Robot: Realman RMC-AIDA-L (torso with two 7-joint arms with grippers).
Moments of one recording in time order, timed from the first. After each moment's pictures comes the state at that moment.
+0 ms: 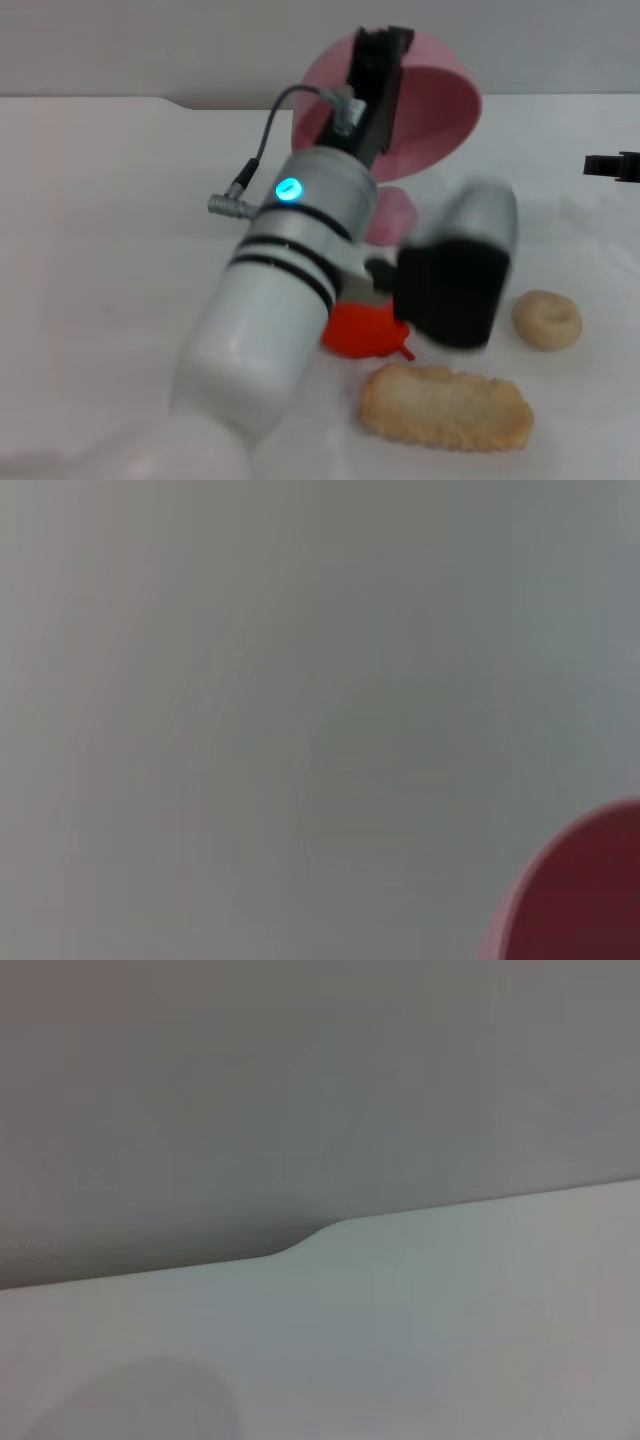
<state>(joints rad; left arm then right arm) -0.45 -2.08 2.65 1.46 1.29 -0.91 -0.34 0.30 2.07 -1.25 -1.34 0.68 0.95 -0.30</state>
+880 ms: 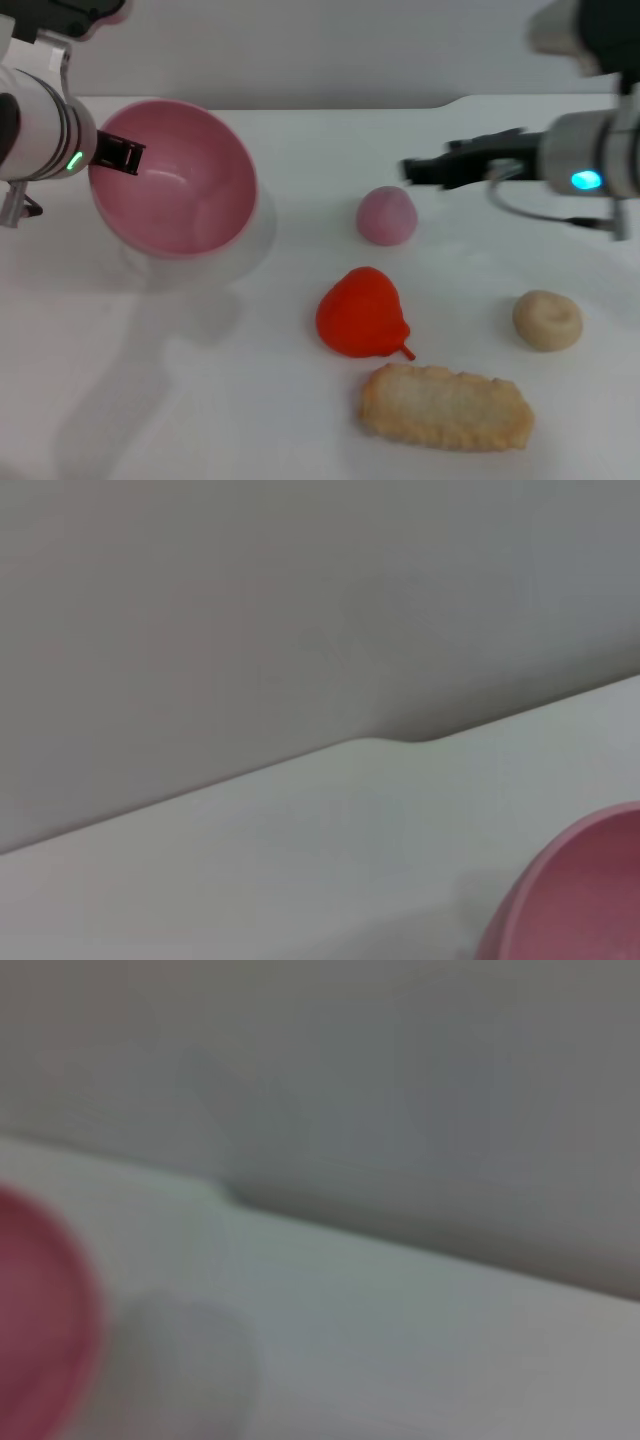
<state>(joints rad) -0.47 -2.06 1.79 1.66 0.09 -1.33 -0.27 0.42 2.08 -1.61 -1.40 0.72 0.92 -0.33</state>
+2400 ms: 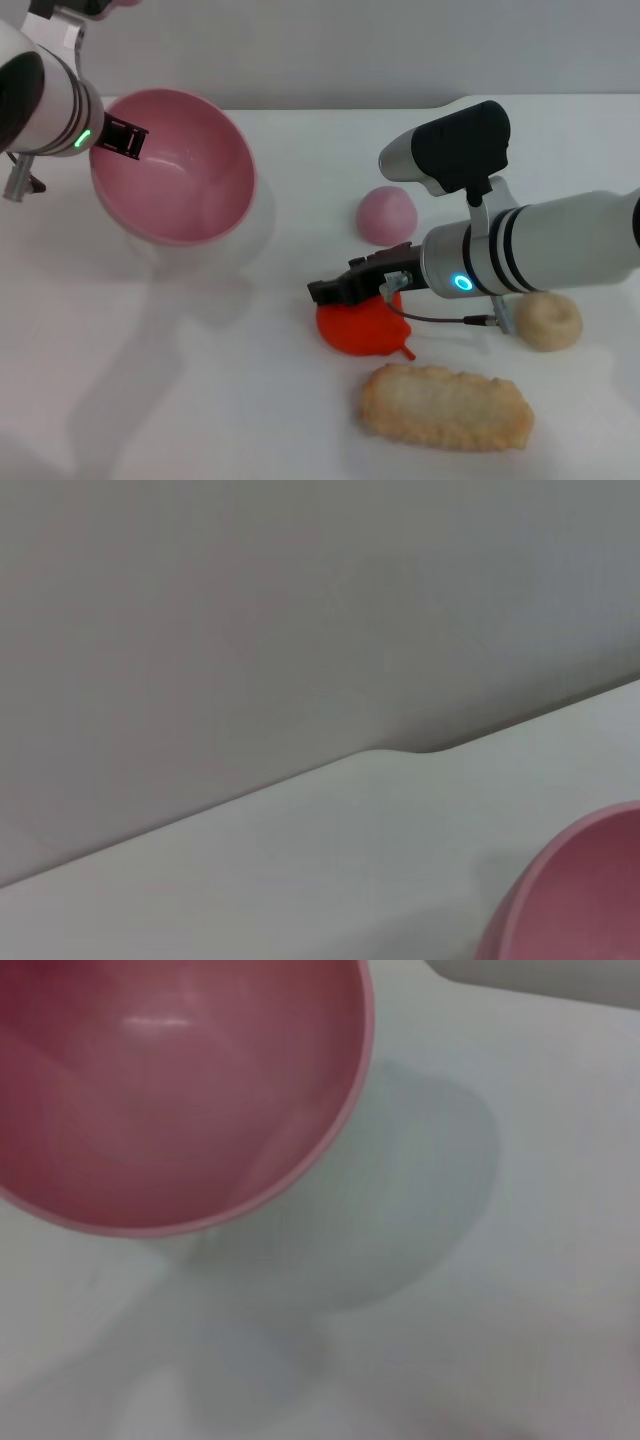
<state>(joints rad) -0.55 -2.06 1.76 1.60 0.09 -1.35 -0.24 0.55 2.08 -1.92 -1.07 0.90 0.76 -0.29</state>
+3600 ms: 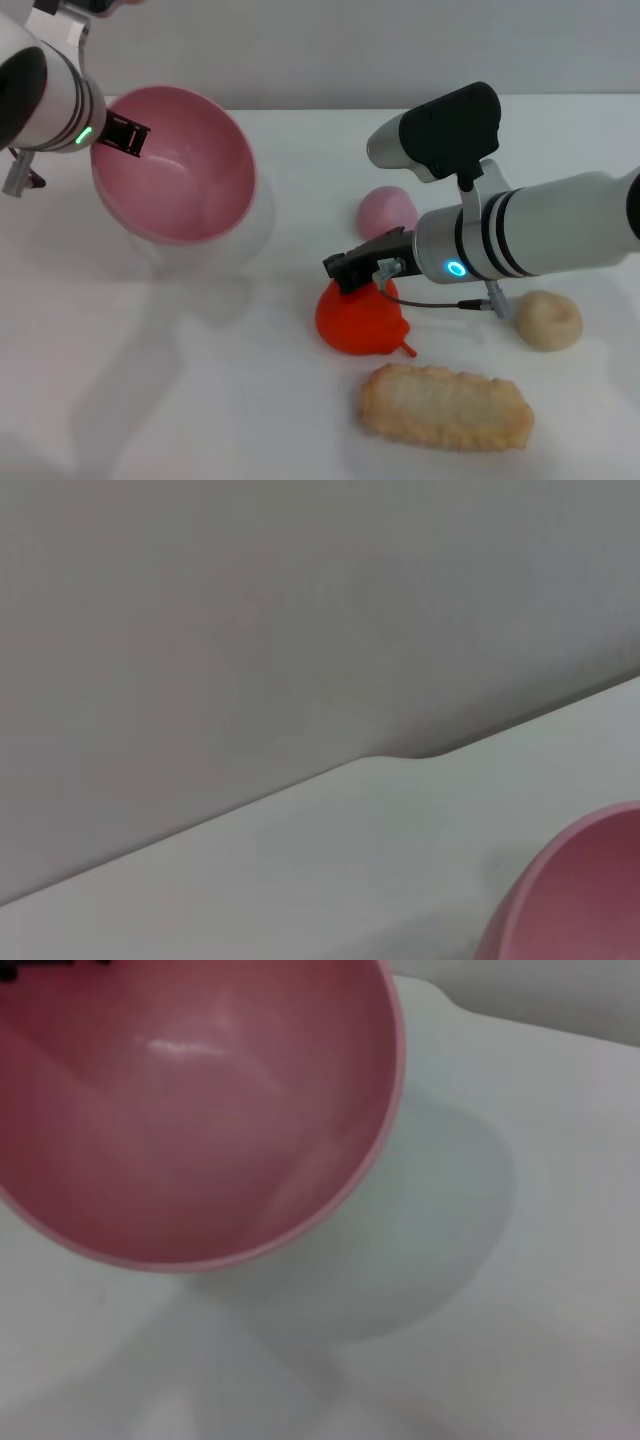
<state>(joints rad) -0.56 -2.06 1.76 1.59 0.10 -1.35 -0.21 0.58 2.08 -1.92 -1.10 0.86 0.78 -0.27</state>
